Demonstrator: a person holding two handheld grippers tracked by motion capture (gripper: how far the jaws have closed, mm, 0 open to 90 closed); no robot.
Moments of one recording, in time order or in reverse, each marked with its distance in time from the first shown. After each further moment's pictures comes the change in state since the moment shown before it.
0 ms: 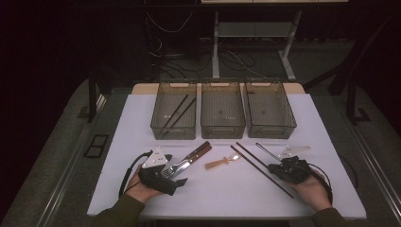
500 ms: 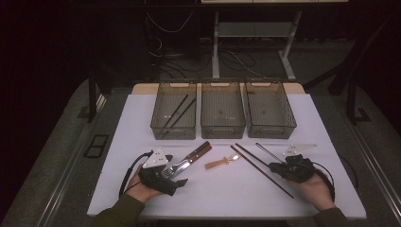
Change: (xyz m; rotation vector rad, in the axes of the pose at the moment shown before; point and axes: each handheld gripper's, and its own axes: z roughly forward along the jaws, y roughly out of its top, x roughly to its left) left arm 0.000 0.000 0.001 0.005 -0.010 0.002; right arm -0.005 0.002 -0.011 -0.046 0.049 0.021
